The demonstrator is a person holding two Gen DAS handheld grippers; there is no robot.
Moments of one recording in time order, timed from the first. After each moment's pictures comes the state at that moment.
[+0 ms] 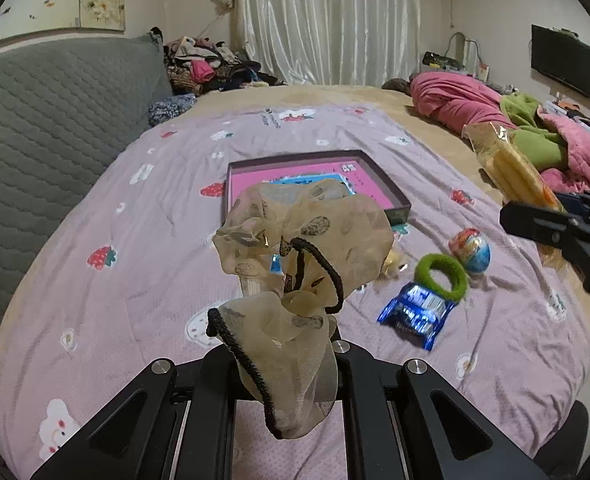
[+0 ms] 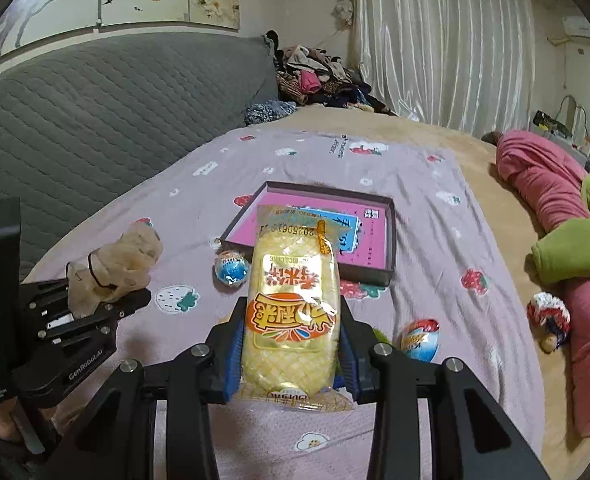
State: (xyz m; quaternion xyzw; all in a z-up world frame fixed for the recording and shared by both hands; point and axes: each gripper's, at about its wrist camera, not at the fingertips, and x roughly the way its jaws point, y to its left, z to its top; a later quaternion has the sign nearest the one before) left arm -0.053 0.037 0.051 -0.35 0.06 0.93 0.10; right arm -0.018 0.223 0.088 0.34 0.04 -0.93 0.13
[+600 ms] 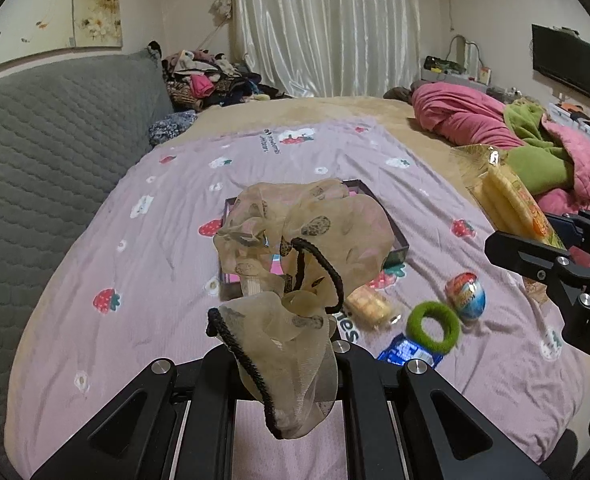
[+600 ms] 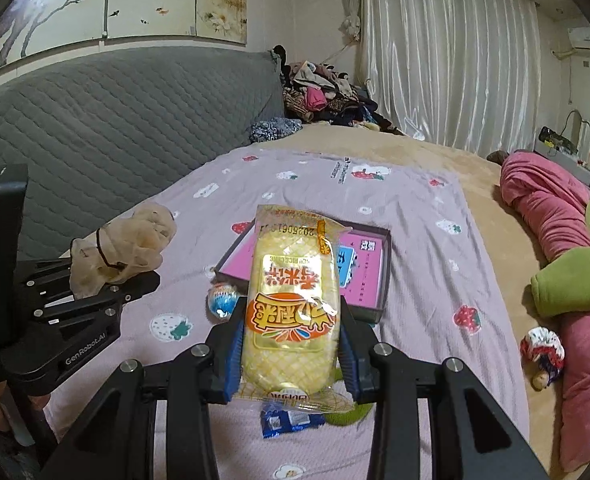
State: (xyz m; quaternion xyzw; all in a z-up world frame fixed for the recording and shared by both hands) left arm -0.087 0.065 0.100 -0.34 0.07 0.93 0.10; right arm -0.045 0.236 0.118 0.31 0.04 -0.94 0.15
